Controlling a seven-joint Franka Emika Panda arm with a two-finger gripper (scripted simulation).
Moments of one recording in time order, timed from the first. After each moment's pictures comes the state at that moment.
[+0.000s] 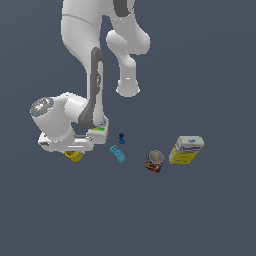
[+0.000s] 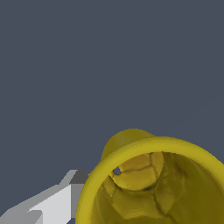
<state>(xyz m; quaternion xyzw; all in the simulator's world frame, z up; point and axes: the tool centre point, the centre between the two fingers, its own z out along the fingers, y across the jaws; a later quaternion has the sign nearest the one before) 0.014 -0.252 0.063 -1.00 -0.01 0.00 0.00</state>
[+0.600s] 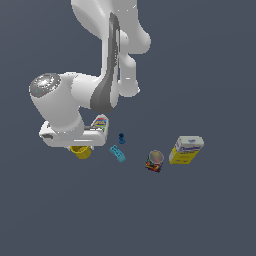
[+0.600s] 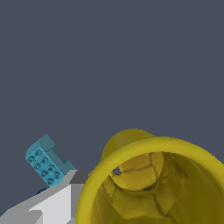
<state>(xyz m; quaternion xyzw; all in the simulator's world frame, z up) 0.045 -0.184 0.156 -1.00 -0.01 0.00 0.00</state>
